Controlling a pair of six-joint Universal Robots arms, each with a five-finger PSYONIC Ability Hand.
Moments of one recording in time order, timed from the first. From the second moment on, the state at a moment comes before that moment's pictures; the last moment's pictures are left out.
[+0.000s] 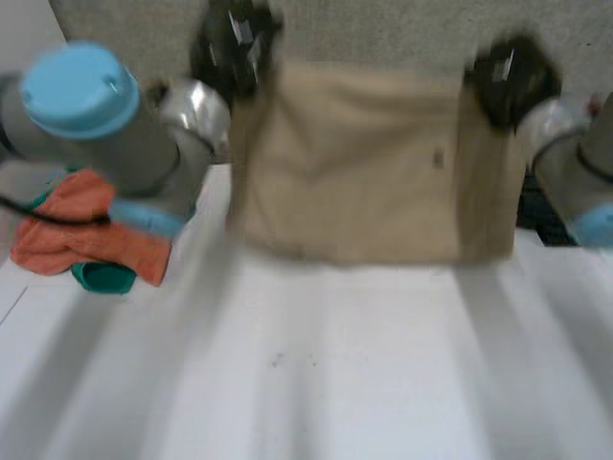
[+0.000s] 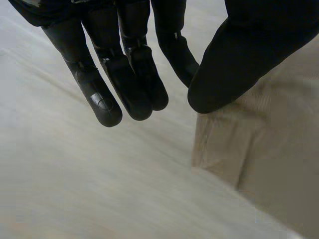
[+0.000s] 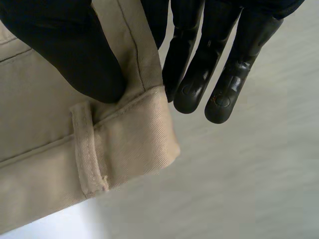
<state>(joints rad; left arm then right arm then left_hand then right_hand) 4.20 -2.24 -0.81 3.54 -1.43 3.78 1.84 -1.04 1.01 -0.20 1.41 2.29 1.13 1.20 1.20 1.20 1.01 0.98 1.18 1.19 1.19 0.99</state>
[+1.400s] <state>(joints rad) 4.08 -1.62 -1.92 3.18 -1.52 3.78 1.85 -1.36 1.81 0.29 1.39 2.13 0.26 0.27 0.27 0.27 0.09 0.99 1.18 1.19 1.19 0.99</state>
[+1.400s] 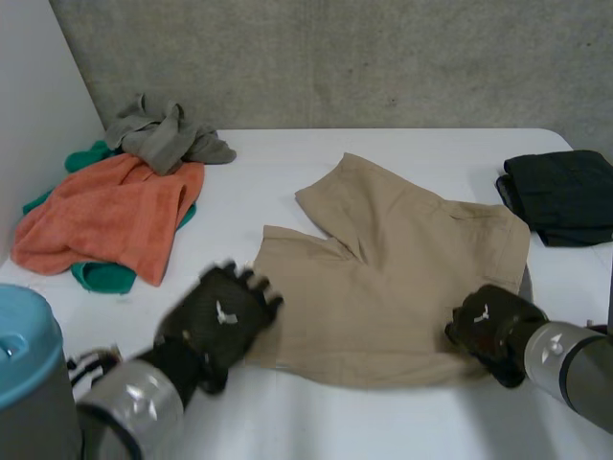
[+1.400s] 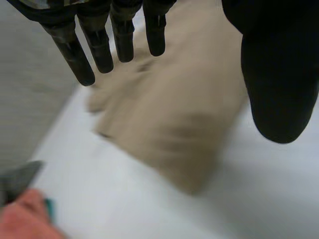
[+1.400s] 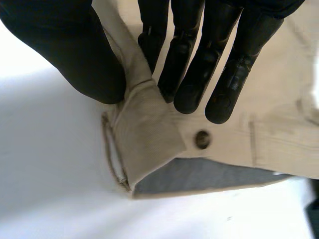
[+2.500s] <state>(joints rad) 4.18 -2.00 -1.83 3.41 -1.45 3.63 1.80 -1.30 1.79 -0.01 1.40 2.39 1.14 1.18 1.18 1.19 1.00 0.99 1.18 1.19 1.19 1.00</state>
